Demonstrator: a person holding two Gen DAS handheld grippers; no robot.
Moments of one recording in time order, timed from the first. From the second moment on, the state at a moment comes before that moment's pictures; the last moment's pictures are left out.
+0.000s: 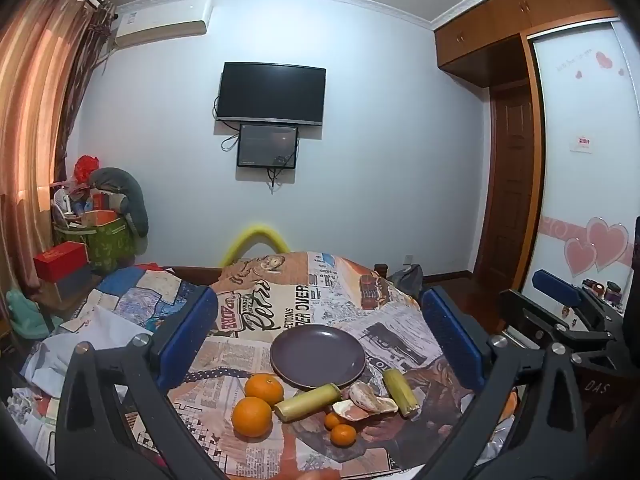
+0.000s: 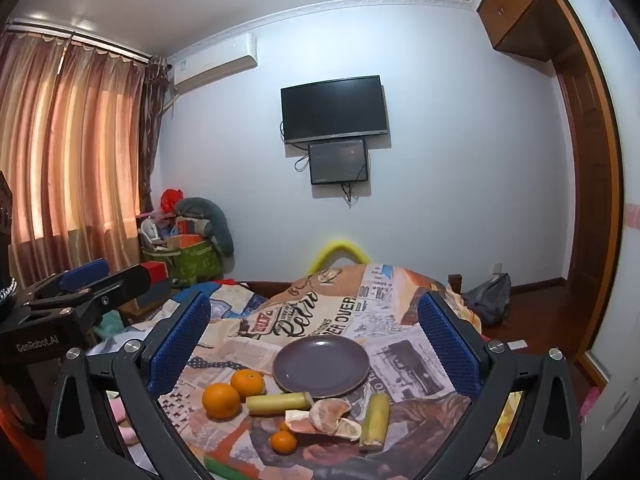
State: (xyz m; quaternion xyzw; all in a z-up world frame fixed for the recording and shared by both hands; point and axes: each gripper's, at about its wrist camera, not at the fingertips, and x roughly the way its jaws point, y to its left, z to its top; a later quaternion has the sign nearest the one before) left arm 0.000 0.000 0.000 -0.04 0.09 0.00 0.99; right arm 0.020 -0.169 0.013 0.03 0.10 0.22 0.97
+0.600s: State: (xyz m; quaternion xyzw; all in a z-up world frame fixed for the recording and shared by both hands) left arm 0.004 -0.004 -0.002 -0.04 0.10 -0.01 0.99; right arm 0.017 -0.171 0.015 0.03 0.10 0.22 0.97
